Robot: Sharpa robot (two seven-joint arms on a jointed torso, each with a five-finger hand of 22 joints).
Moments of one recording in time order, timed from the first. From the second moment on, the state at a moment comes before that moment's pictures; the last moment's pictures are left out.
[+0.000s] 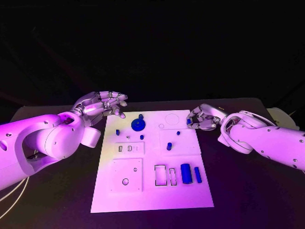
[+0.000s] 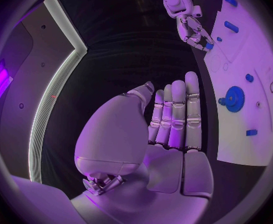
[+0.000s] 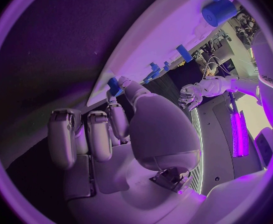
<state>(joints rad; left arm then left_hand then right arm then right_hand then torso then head) 1.32 -1.00 -0.06 1.70 -0.03 -0.27 0.24 1.39 -0.08 0.34 0.20 0.06 0.70 0.18 0.66 0.31 0.84 0.11 0.72 0.41 1.02 0.05 0.99 0.64 0.18 0.96 0.14 0.83 0.41 1.24 -0.80 -0.12 1.27 -1.20 -0.36 0.10 1.27 -0.07 0.26 -0.04 0.27 0.95 0.16 0.18 0.20 1.36 0.07 1.37 1.31 1.47 0.00 1.52 1.31 0.04 1.47 0.11 1.47 1.31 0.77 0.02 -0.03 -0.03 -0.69</state>
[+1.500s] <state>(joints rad) 1.32 -0.99 -0.06 1.68 -0.03 -0.27 0.24 1.39 -0.08 0.34 0.20 0.06 0.70 0.18 0.66 0.30 0.85 0.11 0.72 0.41 1.02 0.05 0.98 0.64 0.18 0.96 0.14 0.83 0.41 1.28 -0.78 -0.11 1.53 -1.24 -0.48 -0.02 1.23 -0.02 0.28 0.00 0.26 1.02 0.12 0.23 0.23 1.41 0.03 1.41 1.31 1.47 -0.04 1.53 1.31 0.04 1.47 0.08 1.49 1.31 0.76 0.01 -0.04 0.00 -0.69</state>
